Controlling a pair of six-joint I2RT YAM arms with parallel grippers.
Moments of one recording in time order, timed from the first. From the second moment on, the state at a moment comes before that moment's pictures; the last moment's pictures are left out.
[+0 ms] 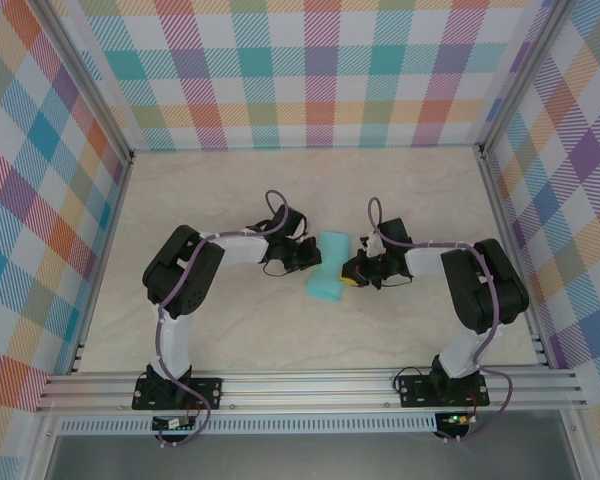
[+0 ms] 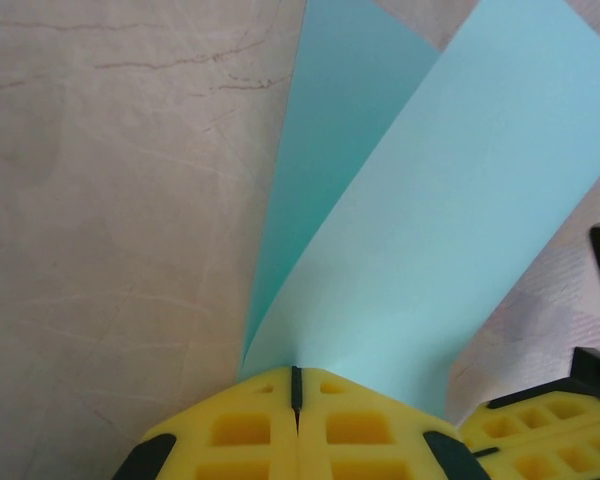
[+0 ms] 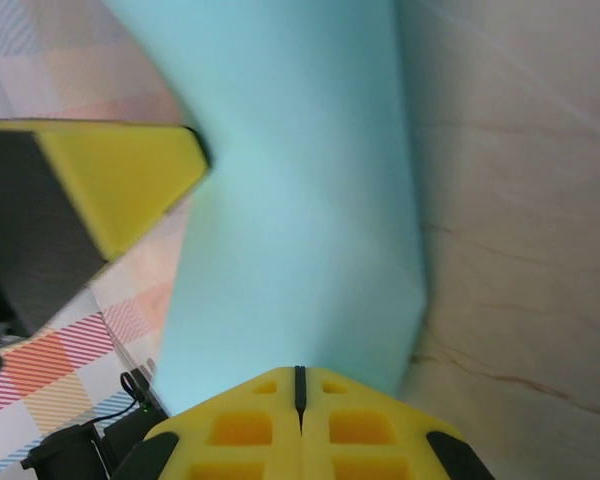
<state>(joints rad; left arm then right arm) -0.62 2.02 1.19 -0.14 0.43 -0.81 0.34 1.75 0.74 -0.08 -0.79 0.74</state>
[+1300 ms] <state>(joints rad) -0.62 2.02 1.20 -0.15 0.43 -0.81 0.40 1.65 0.65 -0.05 -0.80 0.73</state>
